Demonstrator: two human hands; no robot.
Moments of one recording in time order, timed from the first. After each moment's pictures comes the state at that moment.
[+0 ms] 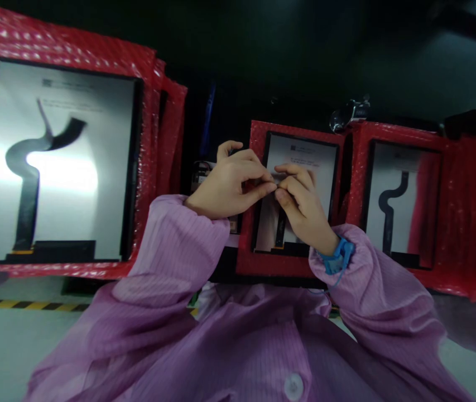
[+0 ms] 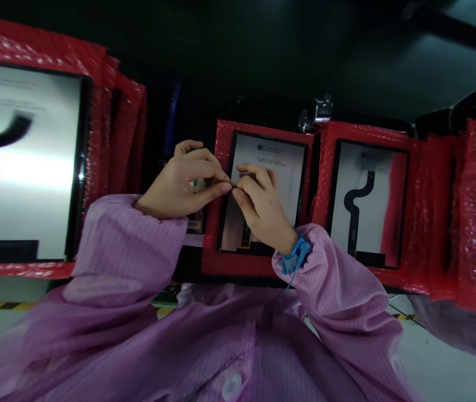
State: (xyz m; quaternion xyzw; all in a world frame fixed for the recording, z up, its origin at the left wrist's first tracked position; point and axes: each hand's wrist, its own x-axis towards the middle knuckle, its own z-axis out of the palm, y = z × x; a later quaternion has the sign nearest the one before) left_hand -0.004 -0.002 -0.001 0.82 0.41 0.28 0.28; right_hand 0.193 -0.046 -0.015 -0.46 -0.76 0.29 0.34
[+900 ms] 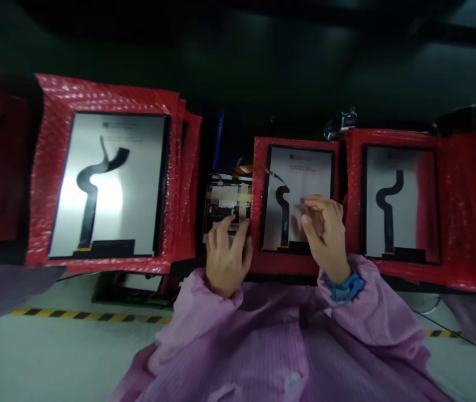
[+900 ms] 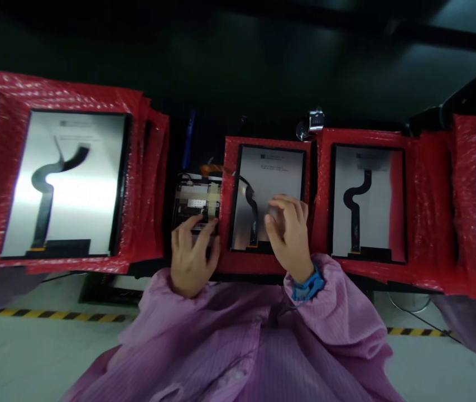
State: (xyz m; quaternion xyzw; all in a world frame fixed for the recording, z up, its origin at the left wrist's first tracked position) left_hand -0.002 -0.146 -0.038 0.75 0.61 0.26 0.04; right_hand 0.215 -0.103 -0.019 -0.57 -0.68 0.20 0.40
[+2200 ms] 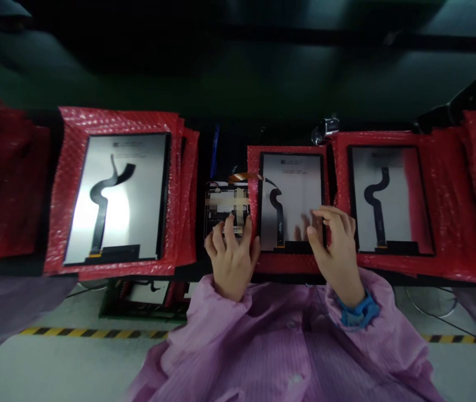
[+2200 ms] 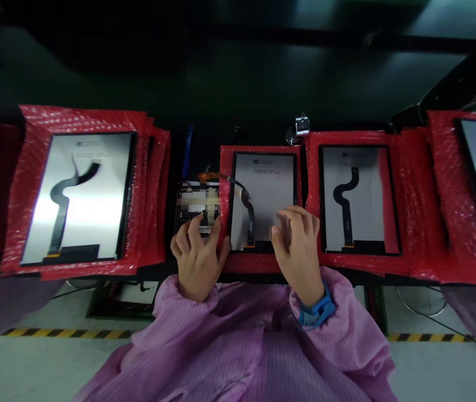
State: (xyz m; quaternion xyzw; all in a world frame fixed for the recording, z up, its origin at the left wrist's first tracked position) left_hand 0.020 -0.145 -0.040 0.73 0.66 0.16 -0.06; right_hand 0.226 -0.133 0.000 -0.65 -0.67 0.15 0.34
